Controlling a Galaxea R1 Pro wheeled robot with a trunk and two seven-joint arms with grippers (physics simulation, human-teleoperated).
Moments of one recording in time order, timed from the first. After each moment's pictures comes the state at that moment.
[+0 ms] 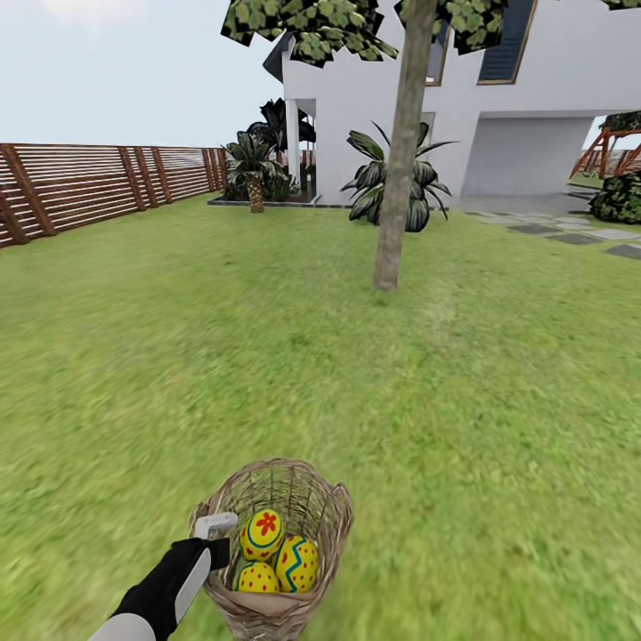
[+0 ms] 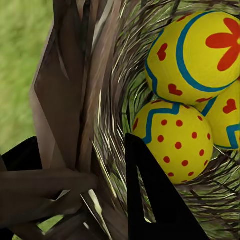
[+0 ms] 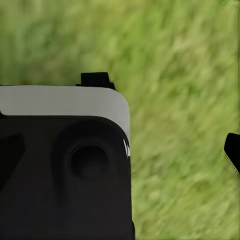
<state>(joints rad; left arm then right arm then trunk) -0.51 -0.03 0.03 -0.53 0.15 0.42 0.20 -0.22 0.01 0.00 0.04 0.00 -0.11 -0.17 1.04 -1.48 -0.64</state>
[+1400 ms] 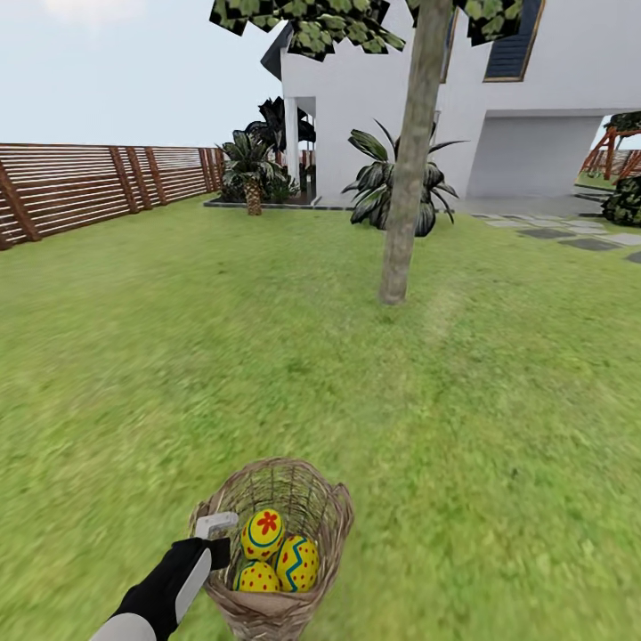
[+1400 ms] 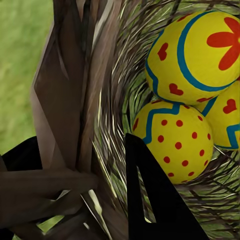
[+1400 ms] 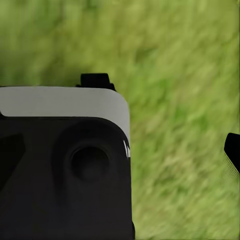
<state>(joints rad) -0.51 -0.03 0.03 -0.53 0.15 0.42 0.20 -0.22 0.01 0.00 0.03 0.00 -0.11 -0.17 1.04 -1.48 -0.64</state>
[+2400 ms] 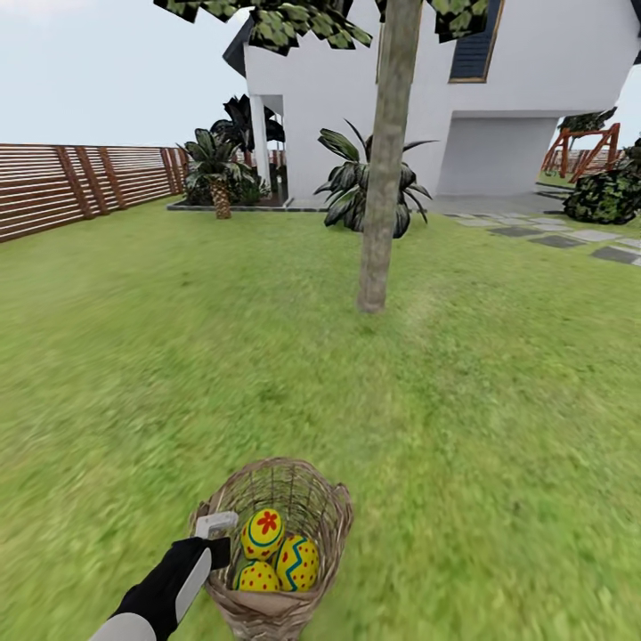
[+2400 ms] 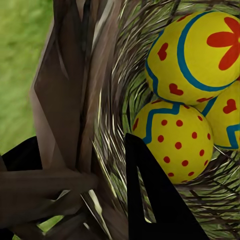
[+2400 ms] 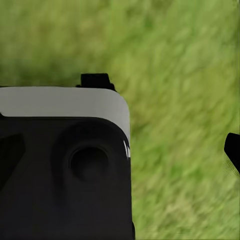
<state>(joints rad) -0.51 -0.03 0.03 -0.53 0.15 0.42 0.20 -0.22 0.01 0.00 0.03 0.00 -0.11 -0.17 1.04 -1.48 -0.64</state>
